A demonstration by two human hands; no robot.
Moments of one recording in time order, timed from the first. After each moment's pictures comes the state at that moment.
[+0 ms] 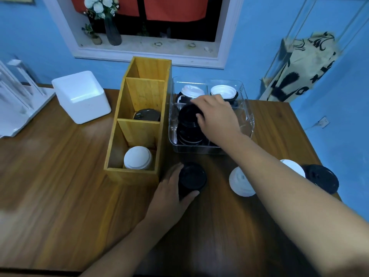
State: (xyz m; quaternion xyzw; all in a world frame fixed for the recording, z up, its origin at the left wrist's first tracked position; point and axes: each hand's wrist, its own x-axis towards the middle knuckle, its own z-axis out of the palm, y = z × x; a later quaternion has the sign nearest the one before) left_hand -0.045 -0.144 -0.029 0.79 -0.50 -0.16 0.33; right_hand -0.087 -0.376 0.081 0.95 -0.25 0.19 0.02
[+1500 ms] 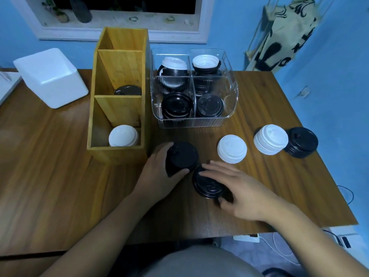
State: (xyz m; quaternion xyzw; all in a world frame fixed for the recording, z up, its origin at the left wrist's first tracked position) left_hand -0.037 -0.138 -0.029 0.76 -0.53 -0.18 0.34; right_hand -0.281 -0.246 0.012 0.95 -0.18 0.01 -0.27
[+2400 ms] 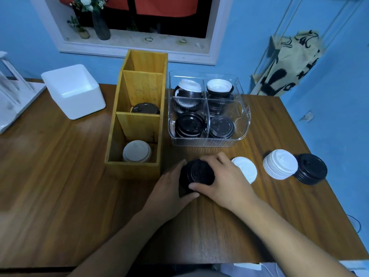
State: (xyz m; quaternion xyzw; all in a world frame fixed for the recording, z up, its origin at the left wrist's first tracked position) left_hand -0.032 -0.137 -0.033 0.74 -0.55 -0.21 0.32; right_hand -0.187 -0.251 0.034 0.91 -0.35 0.11 -0.20
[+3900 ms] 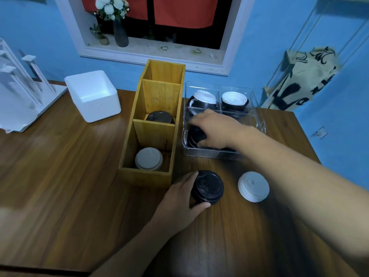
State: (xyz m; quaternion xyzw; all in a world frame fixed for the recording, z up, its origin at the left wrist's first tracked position) left_hand -0.034 -0.137 -0.034 0.75 -0.54 -0.20 0.32; right_hand -0.057 -0.358 0.110 0.99 -0.14 -0.09 0.02
